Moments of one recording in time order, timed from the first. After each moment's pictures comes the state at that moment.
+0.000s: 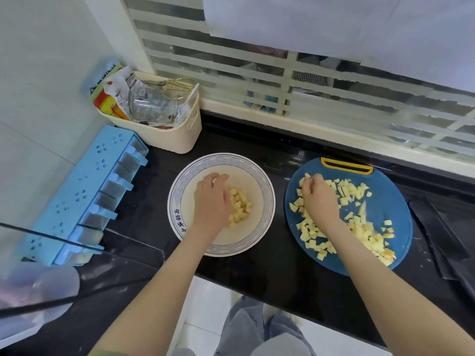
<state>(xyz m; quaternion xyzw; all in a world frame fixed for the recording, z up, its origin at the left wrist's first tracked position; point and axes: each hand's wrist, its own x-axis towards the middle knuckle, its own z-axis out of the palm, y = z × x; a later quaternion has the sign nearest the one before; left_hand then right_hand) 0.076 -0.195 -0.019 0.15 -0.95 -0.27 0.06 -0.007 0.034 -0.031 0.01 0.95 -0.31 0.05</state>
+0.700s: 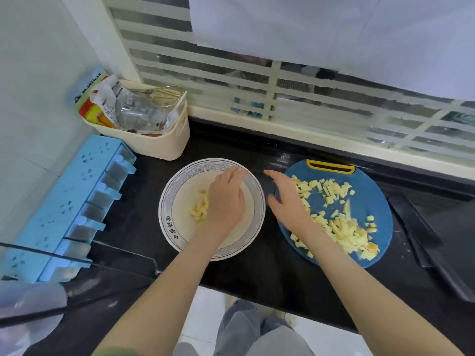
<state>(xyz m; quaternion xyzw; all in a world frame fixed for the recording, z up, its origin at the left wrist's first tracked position) 0.055 -0.163 0.006 0.04 -0.94 -0.31 0.09 0.021 -0.001 0.004 -0.15 0.89 -0.41 0.13</state>
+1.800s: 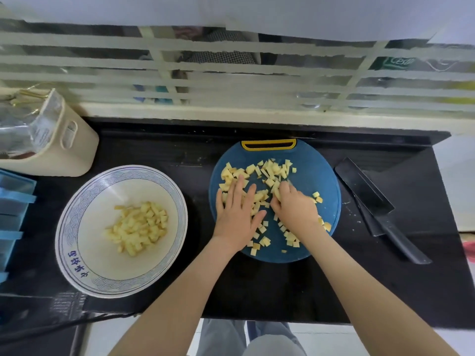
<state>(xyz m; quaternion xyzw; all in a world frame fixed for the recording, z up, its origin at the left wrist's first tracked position) 0.037 -0.002 -0.079 -0.11 -0.98 -0.14 -0.10 0.010 0.161 -0.079 -0.06 0.99 -0.08 0.04</state>
